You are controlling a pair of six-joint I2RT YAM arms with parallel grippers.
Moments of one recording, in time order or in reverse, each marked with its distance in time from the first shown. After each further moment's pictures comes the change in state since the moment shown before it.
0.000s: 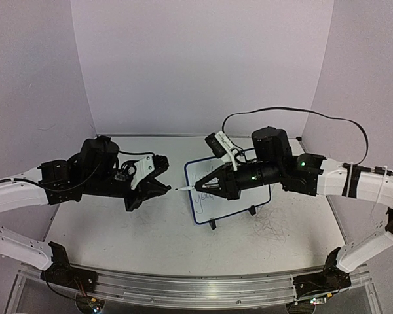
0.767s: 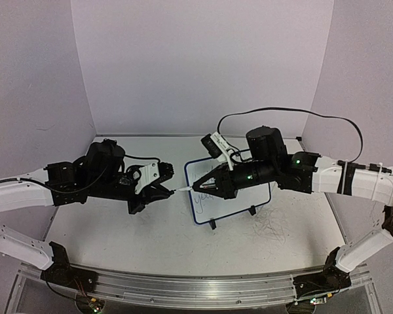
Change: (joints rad) left arm -0.008 0.035 -0.015 0.026 0.010 0.071; right arm 0.001 0.047 0.034 -0.029 0.003 -0.008
